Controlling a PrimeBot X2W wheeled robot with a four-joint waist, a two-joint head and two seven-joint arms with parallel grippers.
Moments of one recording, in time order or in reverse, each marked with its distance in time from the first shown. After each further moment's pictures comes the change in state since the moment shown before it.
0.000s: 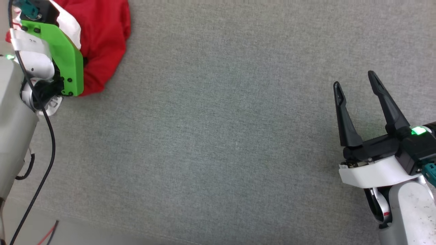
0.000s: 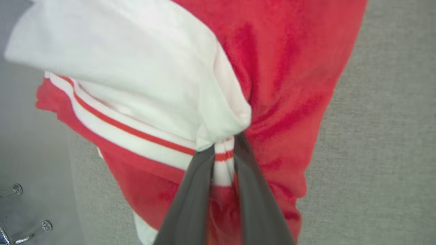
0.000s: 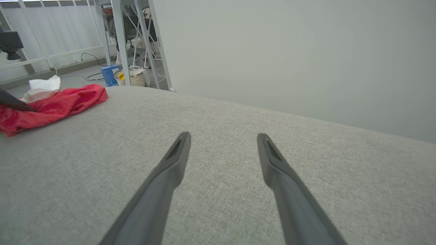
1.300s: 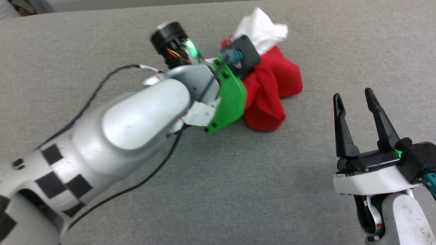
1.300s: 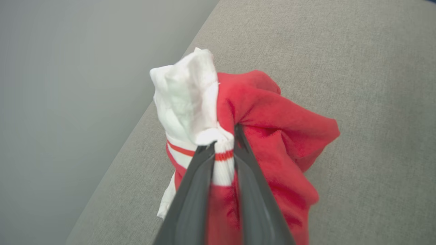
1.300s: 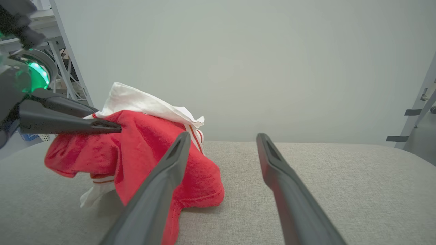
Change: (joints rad) left arm -0.157 -0.199 -0.544 -0.422 0.146 0.000 -0.286; right arm 0.066 0.088 -0.034 0.016 0.099 0.000 0.000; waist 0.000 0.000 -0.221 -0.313
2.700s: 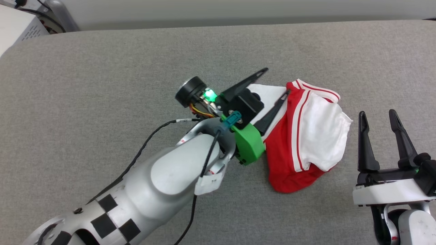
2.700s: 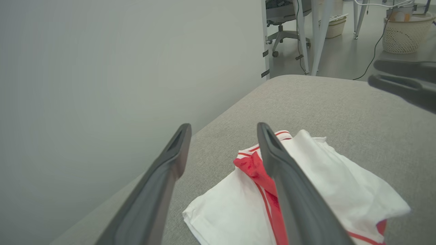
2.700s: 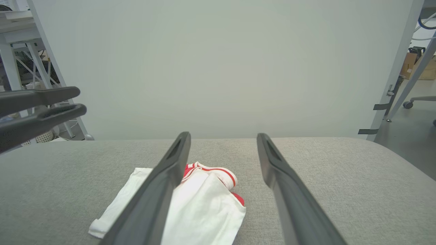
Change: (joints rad) left arm 0.299 -0.224 0.131 0.158 0.173 0.191 -0.530; right arm 0.071 0.000 -0.120 0.038 -0.004 0.000 0.000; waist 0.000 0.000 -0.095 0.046
